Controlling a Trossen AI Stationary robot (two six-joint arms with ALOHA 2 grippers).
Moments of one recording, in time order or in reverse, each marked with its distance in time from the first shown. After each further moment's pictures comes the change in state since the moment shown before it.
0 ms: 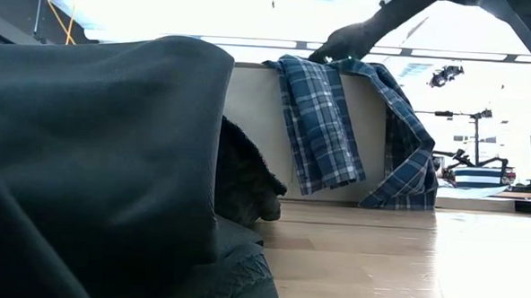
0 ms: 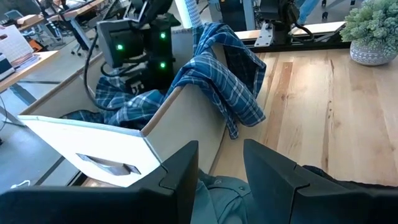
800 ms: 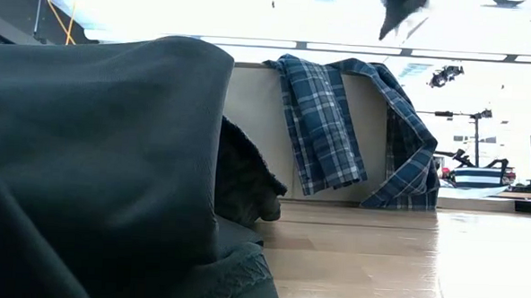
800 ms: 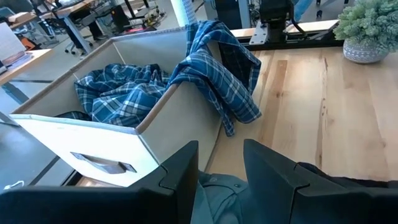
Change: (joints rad) left arm -0.001 0.000 0.000 -0.001 0.019 -0.001; right arm 0.505 -0.622 -0.020 -0.571 0.368 0.287
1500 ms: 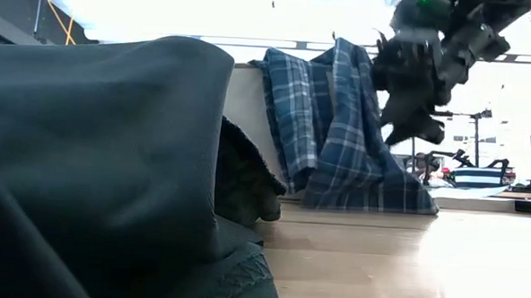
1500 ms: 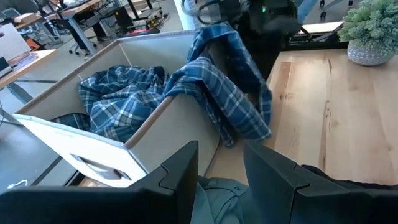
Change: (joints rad) left arm 0.000 0.000 0.000 0.001 -0.014 -0.004; right arm -0.104 -0.170 -0.845 1.100 -0.680 0.198
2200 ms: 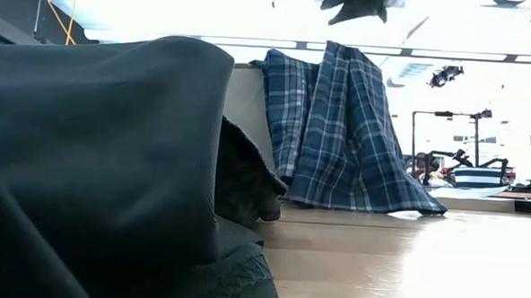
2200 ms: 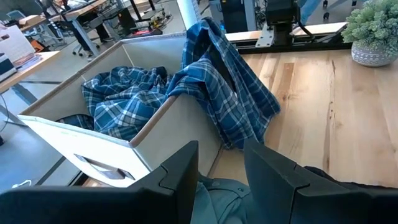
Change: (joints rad) left arm 0.002 0.000 0.000 0.000 -0.009 0.005; right arm 0.044 0.055 0.640 -0.327 0.559 -0.417
